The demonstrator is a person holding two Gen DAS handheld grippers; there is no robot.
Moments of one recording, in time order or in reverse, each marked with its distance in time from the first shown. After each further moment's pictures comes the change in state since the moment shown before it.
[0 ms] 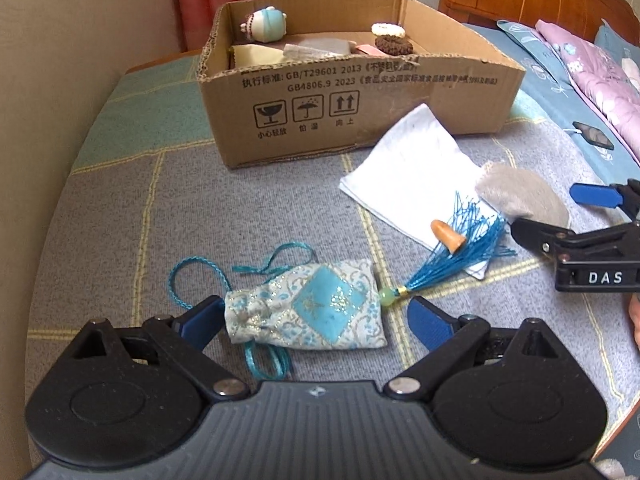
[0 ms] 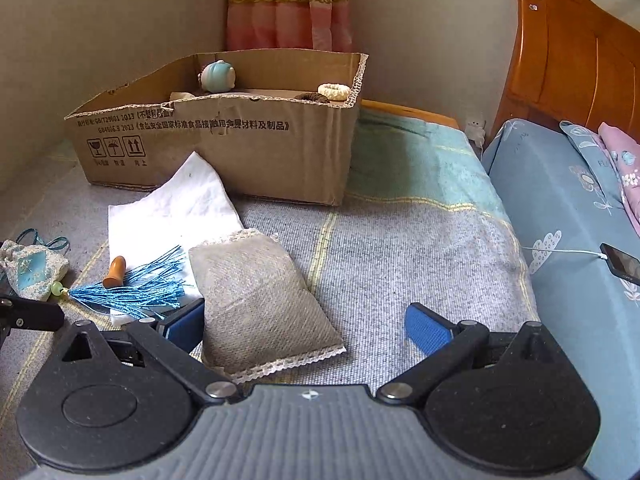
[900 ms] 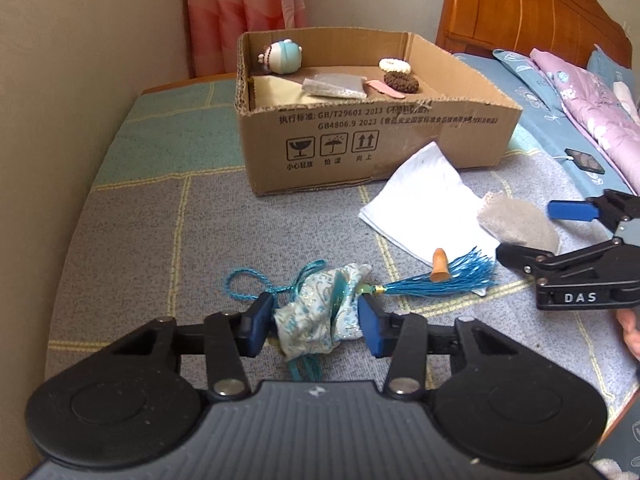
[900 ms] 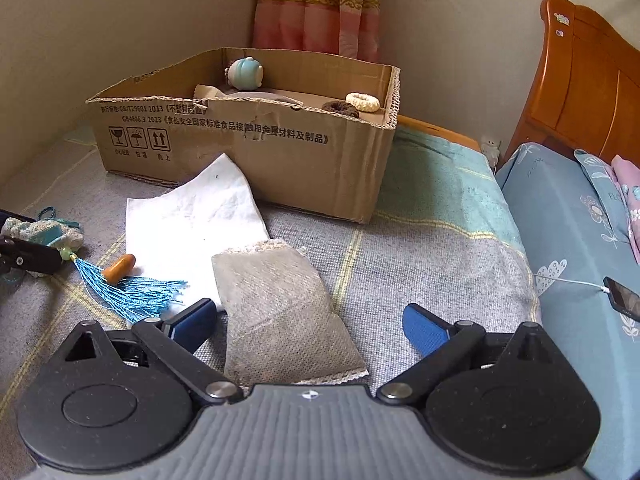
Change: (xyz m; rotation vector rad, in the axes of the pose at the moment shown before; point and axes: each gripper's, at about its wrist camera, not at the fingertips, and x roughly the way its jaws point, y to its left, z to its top) left arm -0.024 0.021 -0.002 -0.010 -0.085 -0.028; right arm 0.002 0.021 0.010 -0.116 0.000 0.012
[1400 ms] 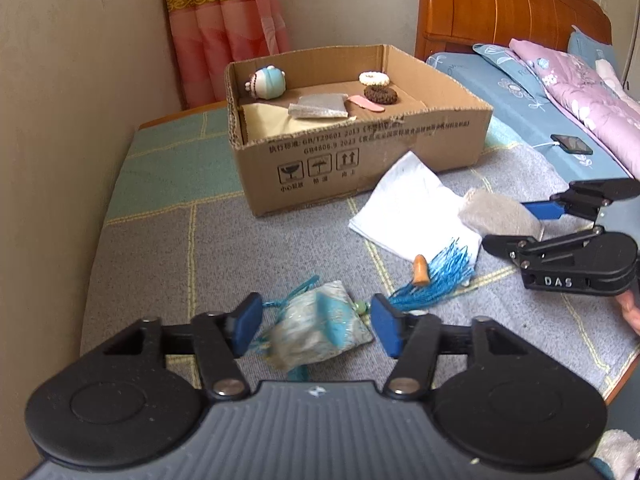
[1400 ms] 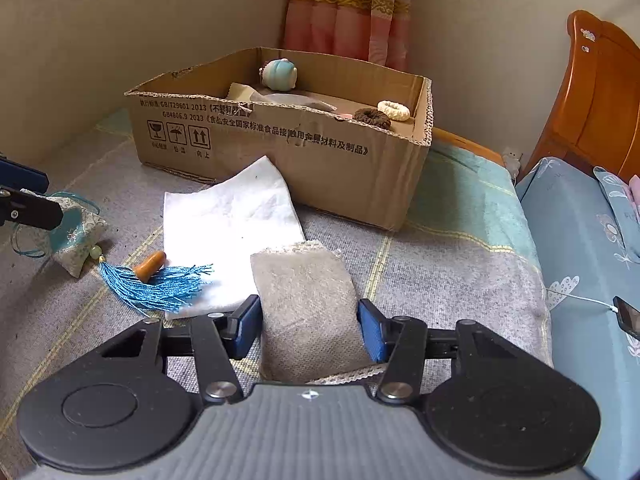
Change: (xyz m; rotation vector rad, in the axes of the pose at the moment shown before) left arm -0.019 -0.009 -0.001 0.094 -0.030 0.021; right arm -0.011 0.011 0.001 -0.050 0.008 0.046
